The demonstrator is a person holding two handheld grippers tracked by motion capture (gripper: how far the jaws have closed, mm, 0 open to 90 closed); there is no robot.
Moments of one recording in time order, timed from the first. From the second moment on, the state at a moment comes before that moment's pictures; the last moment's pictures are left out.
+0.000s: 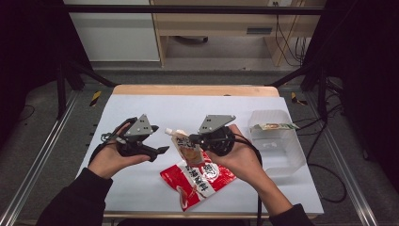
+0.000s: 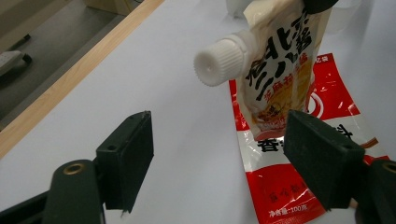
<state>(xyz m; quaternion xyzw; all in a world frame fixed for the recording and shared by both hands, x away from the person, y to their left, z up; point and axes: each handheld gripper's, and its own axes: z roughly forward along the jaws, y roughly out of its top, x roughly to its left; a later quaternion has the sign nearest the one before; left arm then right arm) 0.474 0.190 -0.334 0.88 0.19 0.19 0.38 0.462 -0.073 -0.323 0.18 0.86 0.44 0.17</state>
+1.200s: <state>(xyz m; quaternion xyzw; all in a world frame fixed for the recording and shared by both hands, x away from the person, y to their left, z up) 0.485 0.164 -0.327 0.90 0.11 0.14 0.39 0.451 -0.083 -0.330 0.18 0.86 0.45 0.16</state>
